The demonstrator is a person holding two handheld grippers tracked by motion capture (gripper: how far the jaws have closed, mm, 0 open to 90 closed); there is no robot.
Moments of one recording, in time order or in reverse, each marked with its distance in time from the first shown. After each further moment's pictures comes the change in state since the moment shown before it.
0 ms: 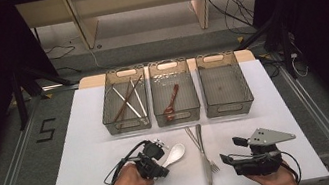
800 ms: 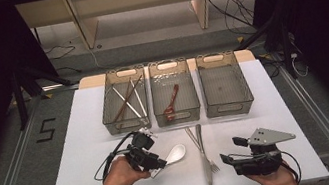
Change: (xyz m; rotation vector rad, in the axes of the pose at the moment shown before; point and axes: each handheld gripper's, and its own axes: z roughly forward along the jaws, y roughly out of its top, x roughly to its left) left arm 0.011 0.006 -0.035 -0.132 0.045 -0.061; right arm -0.001 0.000 0.000 0.002 0.002 0.003
